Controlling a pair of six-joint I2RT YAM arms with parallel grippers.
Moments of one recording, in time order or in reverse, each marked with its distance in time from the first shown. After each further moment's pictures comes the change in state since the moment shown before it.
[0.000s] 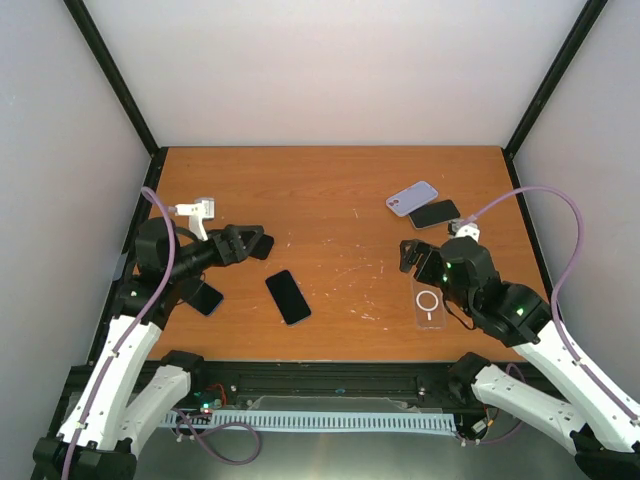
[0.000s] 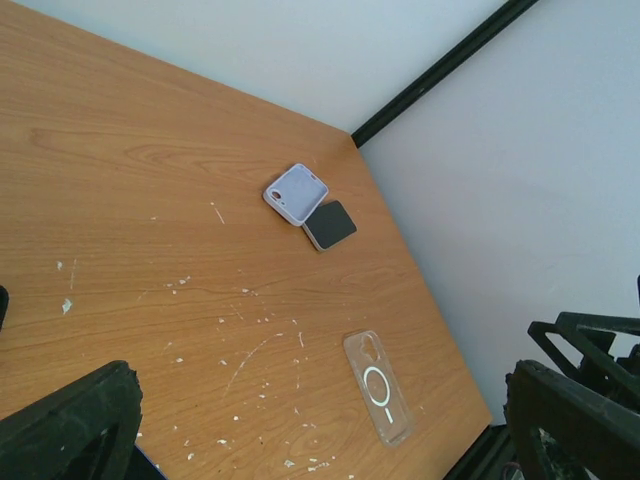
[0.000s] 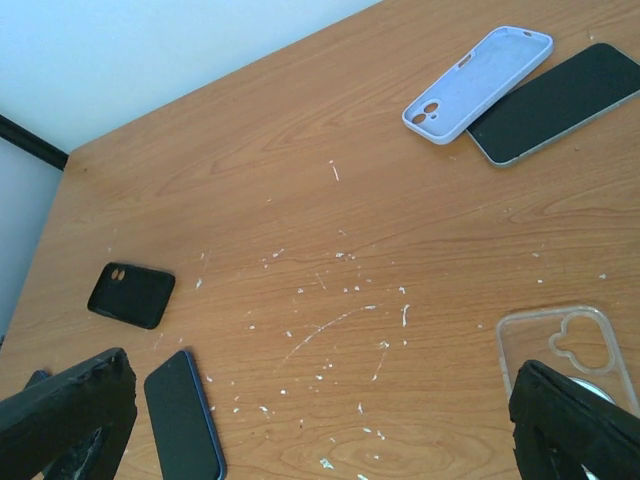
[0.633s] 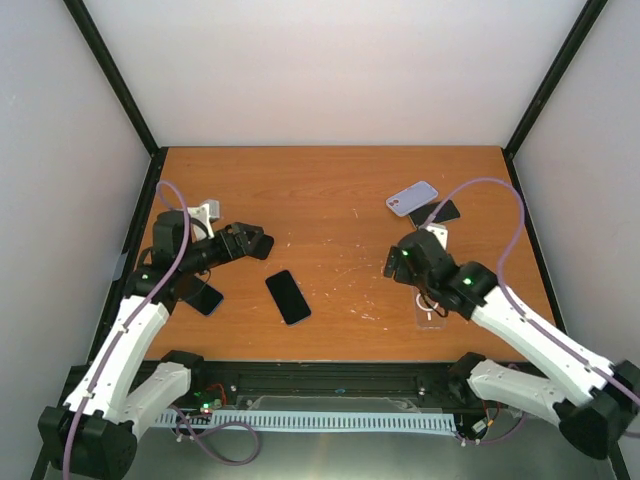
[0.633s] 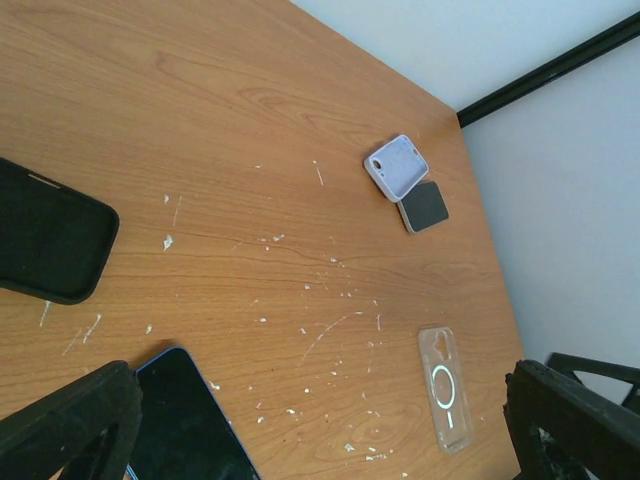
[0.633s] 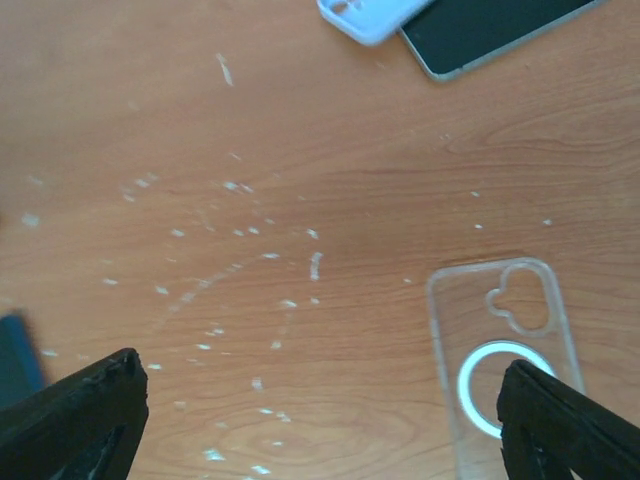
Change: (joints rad) left arm 0.003 0.129 0.000 -0.083 -0.127 -0.020; right arm -0.003 0.202 -0.065 0.018 0.031 -0.022
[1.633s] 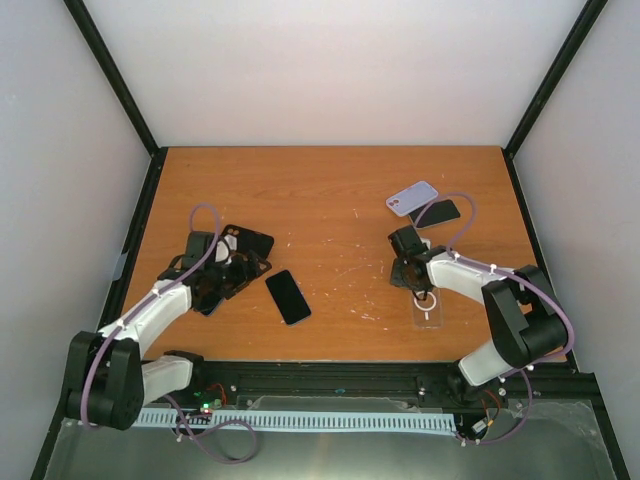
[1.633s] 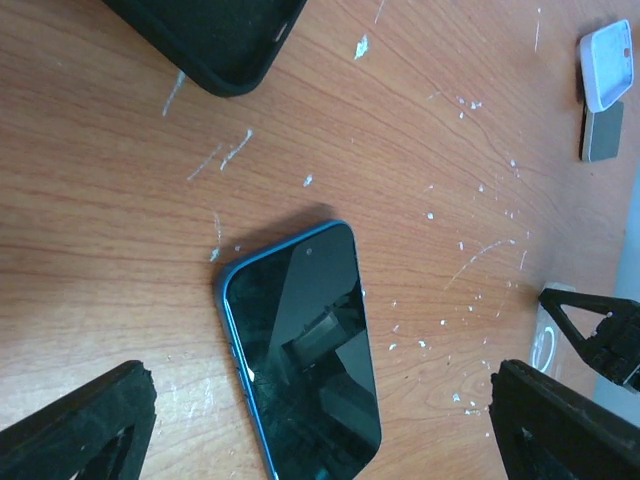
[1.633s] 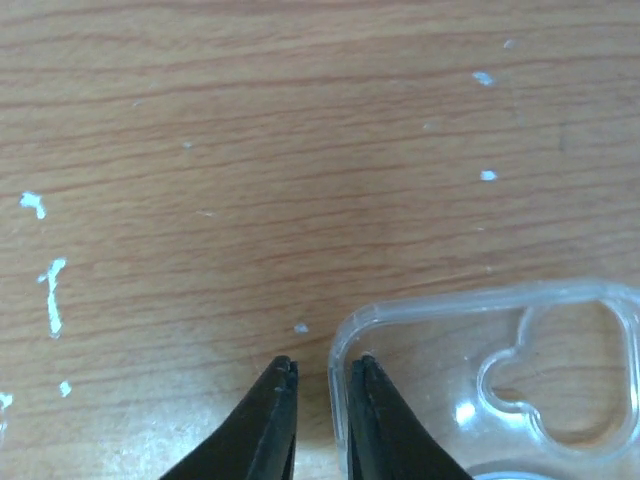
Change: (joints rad) left arm 0.001 0.270 -0.240 0.133 0.007 -0.098; right arm -0.262 0.606 -0.137 0.338 -0.156 -0.174
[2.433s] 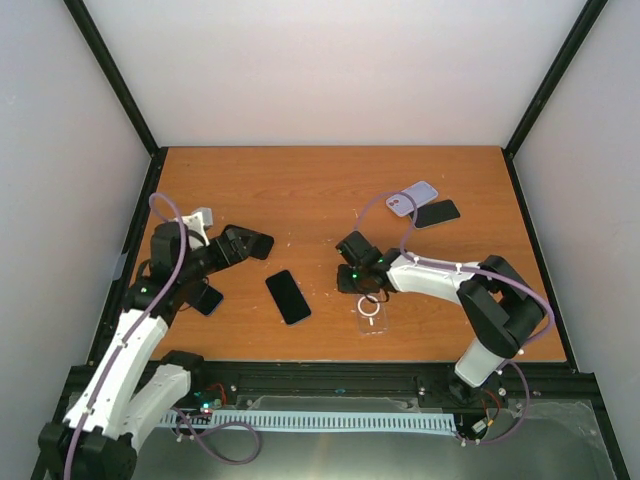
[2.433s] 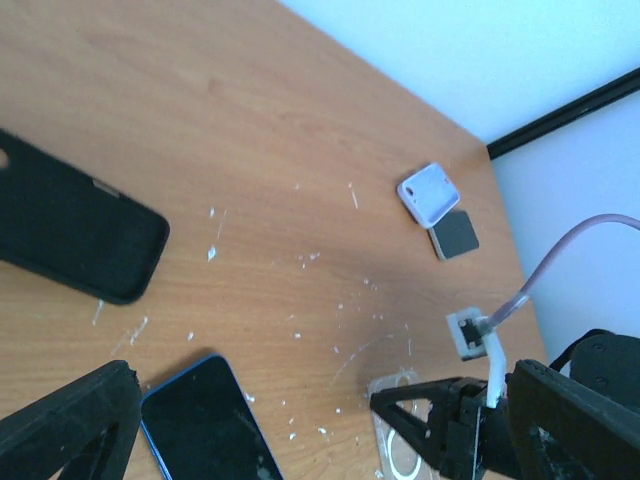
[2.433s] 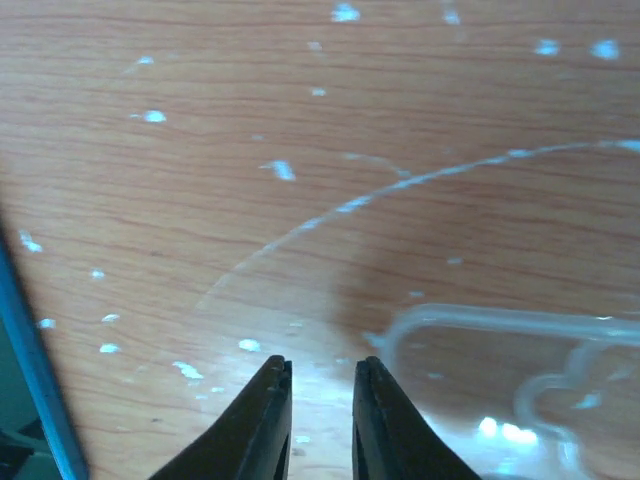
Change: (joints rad) left arm 0.000 -0.329 0.143 -0.085 -0.095 0.065; right arm 0.311 0.099 0.134 0.107 -0.217 0.109
